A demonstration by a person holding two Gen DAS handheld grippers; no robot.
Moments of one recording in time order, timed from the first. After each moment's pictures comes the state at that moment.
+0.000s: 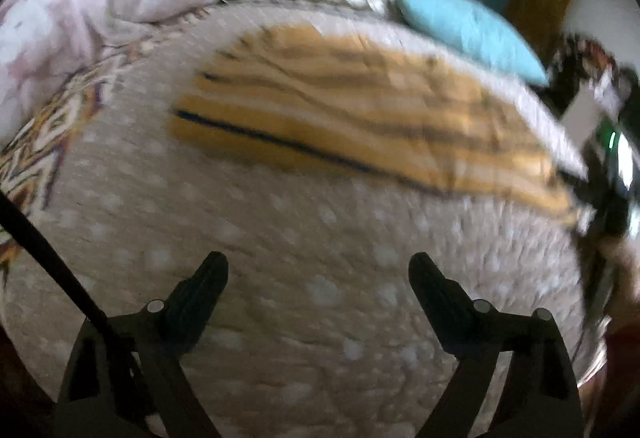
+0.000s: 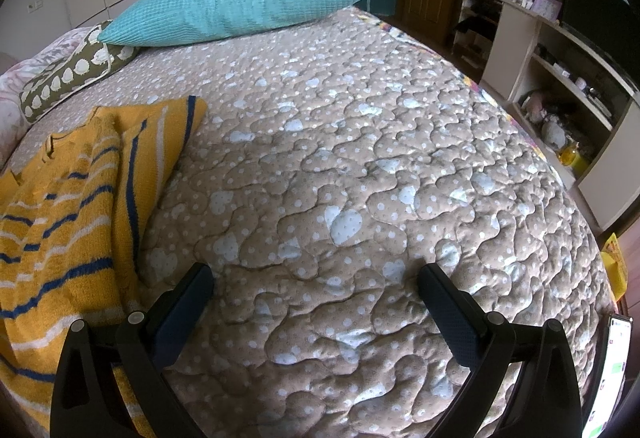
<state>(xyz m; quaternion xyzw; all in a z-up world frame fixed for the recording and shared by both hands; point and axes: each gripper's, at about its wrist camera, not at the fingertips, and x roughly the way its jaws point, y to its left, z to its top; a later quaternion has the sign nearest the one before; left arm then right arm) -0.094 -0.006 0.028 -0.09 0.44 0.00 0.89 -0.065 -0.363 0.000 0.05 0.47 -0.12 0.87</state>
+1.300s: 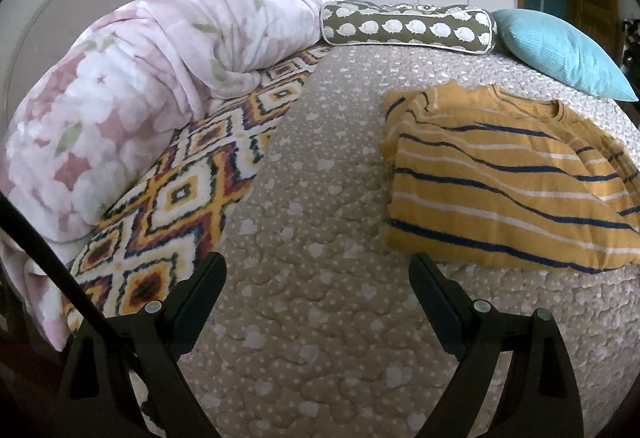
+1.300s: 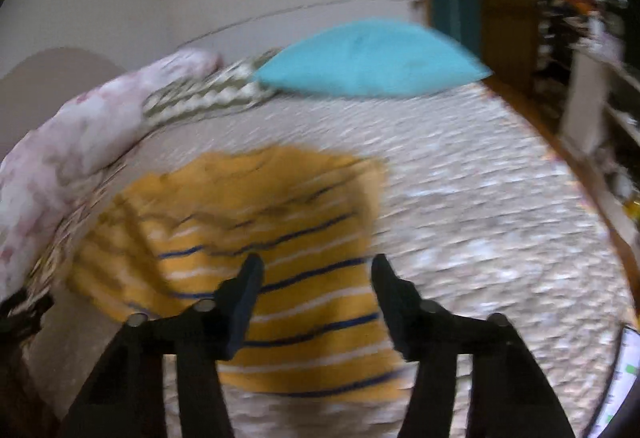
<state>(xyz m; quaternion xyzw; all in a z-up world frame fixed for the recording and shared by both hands) -0.054 0.077 0.055 0.03 0.42 0.15 0.90 -0.108 -0.245 0.068 0.06 0.41 0.06 0.91</state>
